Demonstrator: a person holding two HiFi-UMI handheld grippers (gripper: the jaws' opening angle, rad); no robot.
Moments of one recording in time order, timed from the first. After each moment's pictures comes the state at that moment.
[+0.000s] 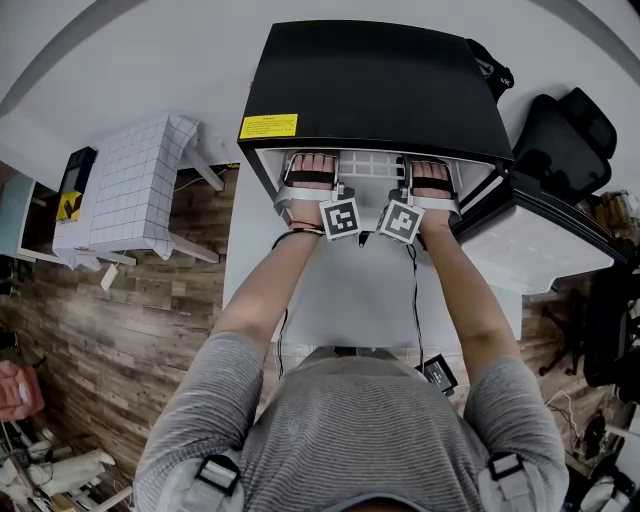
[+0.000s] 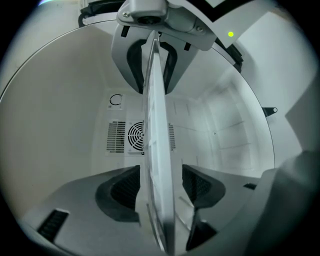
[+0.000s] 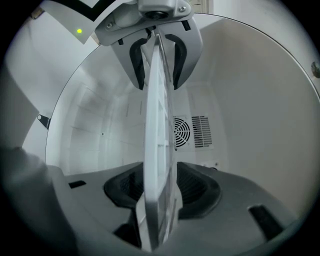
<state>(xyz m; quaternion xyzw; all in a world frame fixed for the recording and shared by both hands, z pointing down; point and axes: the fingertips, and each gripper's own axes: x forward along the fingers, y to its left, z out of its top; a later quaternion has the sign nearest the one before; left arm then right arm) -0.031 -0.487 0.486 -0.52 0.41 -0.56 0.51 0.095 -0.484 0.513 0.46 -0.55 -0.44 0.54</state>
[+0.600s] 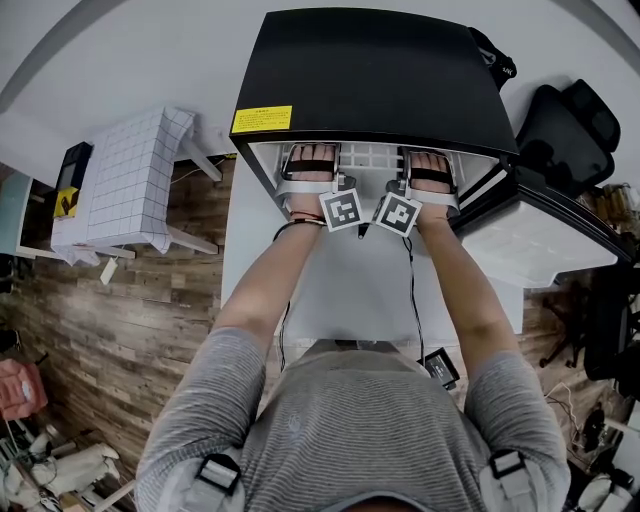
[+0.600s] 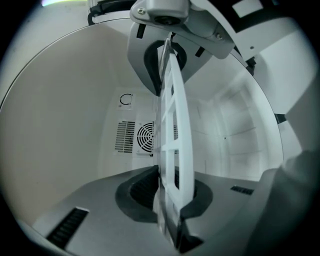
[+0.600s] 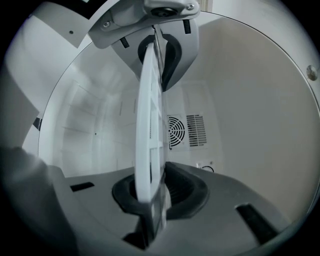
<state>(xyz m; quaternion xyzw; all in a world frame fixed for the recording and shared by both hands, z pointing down) -0.027 -0.490 0.479 -0.52 0.43 -0.54 0.50 0.094 -0.483 0.505 0.48 -0.54 -0.44 0.54</state>
